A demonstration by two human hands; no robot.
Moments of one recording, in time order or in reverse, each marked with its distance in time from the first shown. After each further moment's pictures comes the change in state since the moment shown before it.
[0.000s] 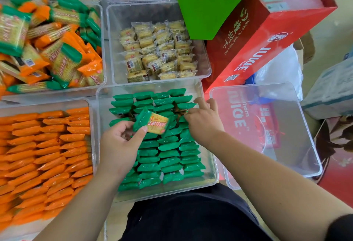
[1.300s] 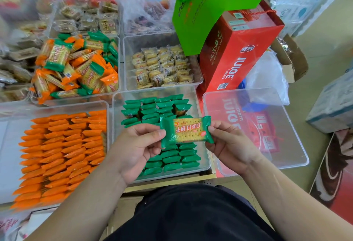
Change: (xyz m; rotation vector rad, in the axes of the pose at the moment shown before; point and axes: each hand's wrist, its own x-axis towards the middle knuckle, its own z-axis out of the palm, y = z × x) left_hand -0.091 0.082 -0.013 -0.552 -0.321 -0.301; right_hand -0.152 0.012 -0.044 2.442 -0.004 0.214
